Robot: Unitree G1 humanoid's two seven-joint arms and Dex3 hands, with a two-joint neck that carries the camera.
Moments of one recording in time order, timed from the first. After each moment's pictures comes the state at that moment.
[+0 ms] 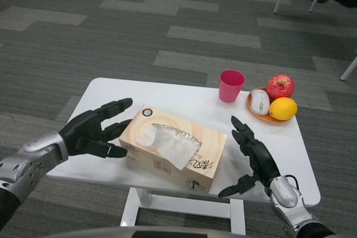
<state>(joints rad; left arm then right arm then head) -0.18 0.56 -0.17 0.24 -0.66 0.15 -0.56 -0.21 -0.37 0.49 0.91 0.35 -0.79 0.01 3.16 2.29</state>
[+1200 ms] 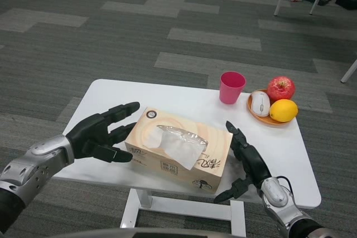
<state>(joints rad) -0.18 0.55 -0.23 0.24 -0.64 0.11 -0.55 -0.28 -0.34 0.60 1.00 0.36 -0.77 -0.03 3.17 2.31</state>
